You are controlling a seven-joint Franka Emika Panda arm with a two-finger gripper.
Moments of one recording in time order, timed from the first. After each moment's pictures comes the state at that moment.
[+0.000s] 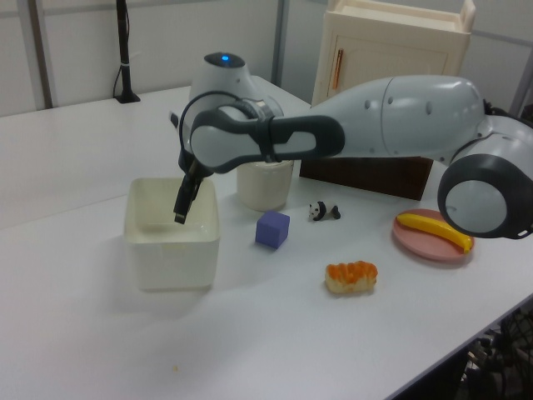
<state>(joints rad) 0.46 0.57 -0.07 -1.37 0.03 2.18 -0.46</state>
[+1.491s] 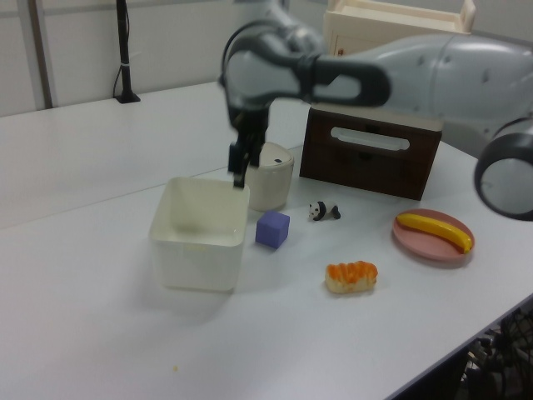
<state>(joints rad) 0.41 0.38 -0.14 -1.32 0.01 1.72 -0.36</state>
